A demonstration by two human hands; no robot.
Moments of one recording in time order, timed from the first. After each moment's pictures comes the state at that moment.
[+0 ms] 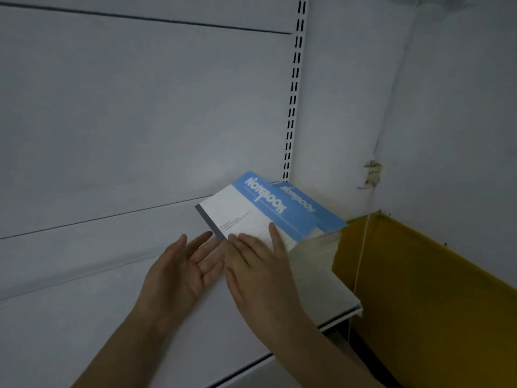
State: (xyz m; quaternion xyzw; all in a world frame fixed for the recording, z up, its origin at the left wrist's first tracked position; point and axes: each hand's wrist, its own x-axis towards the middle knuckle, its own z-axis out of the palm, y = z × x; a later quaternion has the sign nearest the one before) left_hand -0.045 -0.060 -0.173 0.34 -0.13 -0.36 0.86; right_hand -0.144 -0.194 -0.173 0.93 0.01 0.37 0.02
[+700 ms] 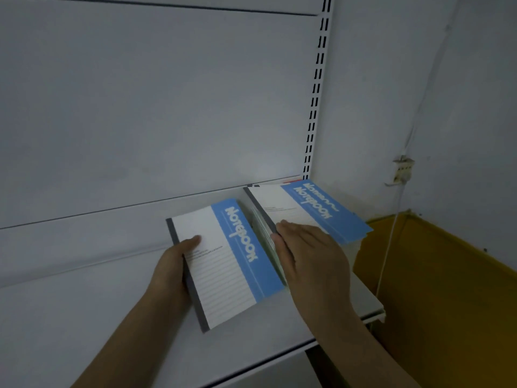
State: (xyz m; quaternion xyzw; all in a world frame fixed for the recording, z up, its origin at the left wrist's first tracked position) left_hand -0.046 -0.053 -0.170 0.53 0.06 -0.23 0.81; right_hand -0.153 -0.234 -0.167 0.86 -0.05 0.50 -0.07
